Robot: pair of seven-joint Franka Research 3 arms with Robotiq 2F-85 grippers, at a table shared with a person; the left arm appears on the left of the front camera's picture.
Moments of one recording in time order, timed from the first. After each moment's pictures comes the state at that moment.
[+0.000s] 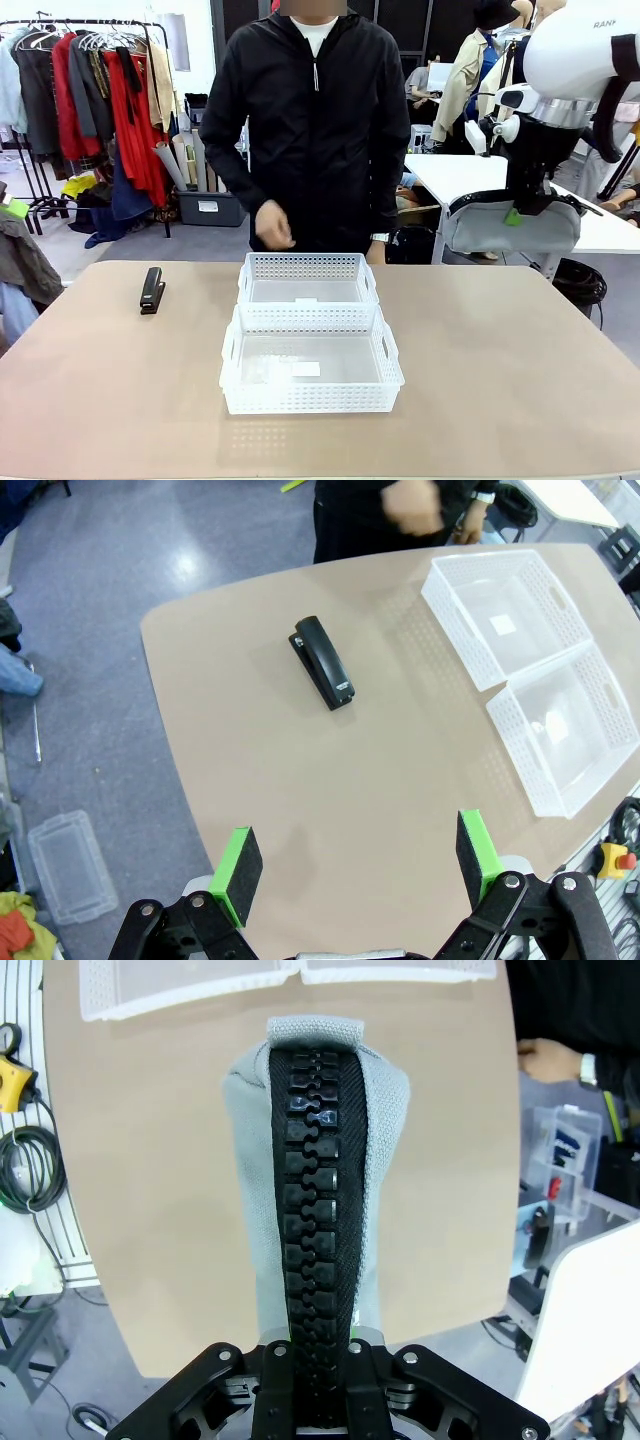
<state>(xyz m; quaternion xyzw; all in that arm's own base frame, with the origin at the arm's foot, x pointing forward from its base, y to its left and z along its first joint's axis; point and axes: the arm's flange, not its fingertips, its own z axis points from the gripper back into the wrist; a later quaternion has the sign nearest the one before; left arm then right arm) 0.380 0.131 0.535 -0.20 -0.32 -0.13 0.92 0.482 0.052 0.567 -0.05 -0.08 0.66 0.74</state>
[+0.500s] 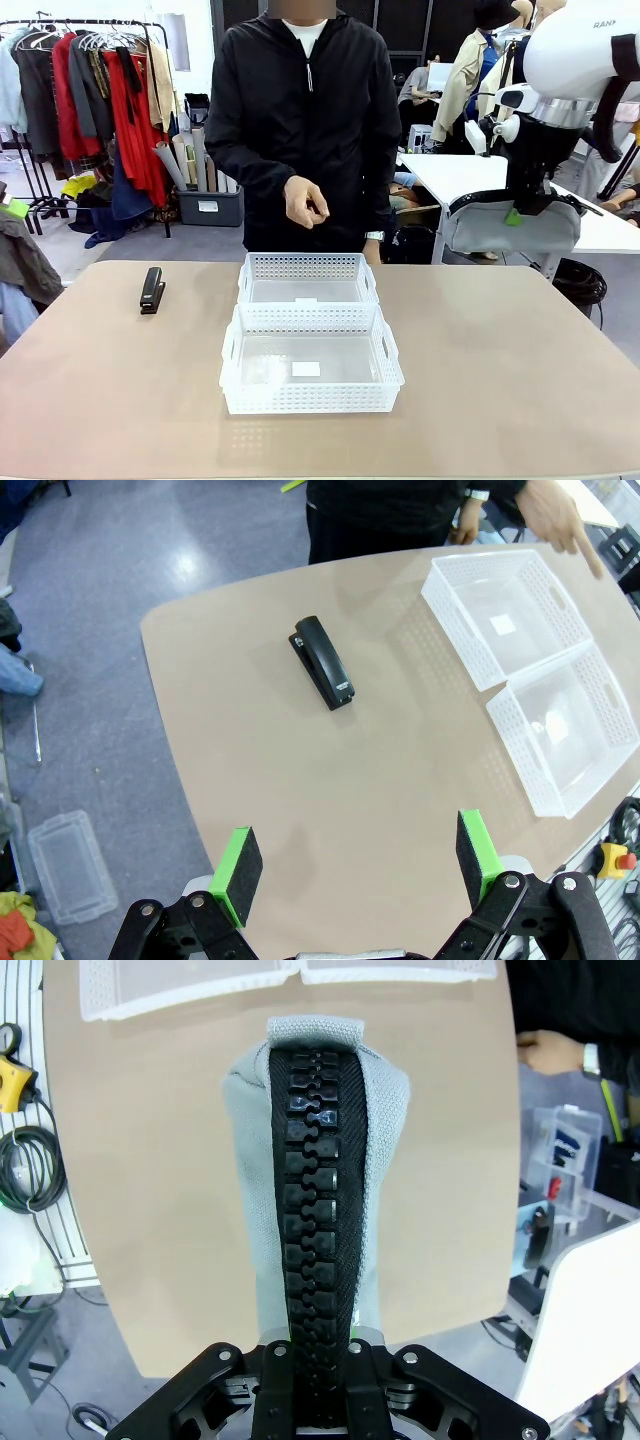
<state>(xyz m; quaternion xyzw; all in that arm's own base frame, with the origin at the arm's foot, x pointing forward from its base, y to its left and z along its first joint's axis) 0.380 0.131 0.535 -0.20 -0.32 -0.13 0.92 0.482 0.052 0.567 -0.05 -0.08 0.66 0.74</state>
